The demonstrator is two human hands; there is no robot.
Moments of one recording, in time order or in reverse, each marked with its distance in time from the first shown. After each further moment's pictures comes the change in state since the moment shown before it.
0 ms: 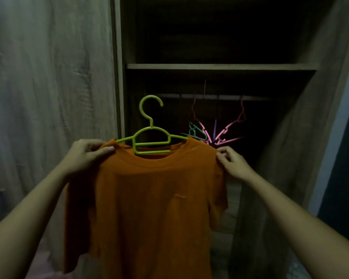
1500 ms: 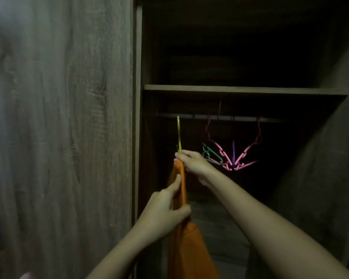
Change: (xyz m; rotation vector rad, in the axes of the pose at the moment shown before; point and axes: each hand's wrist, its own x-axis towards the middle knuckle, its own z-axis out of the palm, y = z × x) left_hand -0.027 0.088 0.086 -0.107 -0.263 -0.031; right_hand 0.069 -0.131 0.098 0.452 -0.261 -0.021
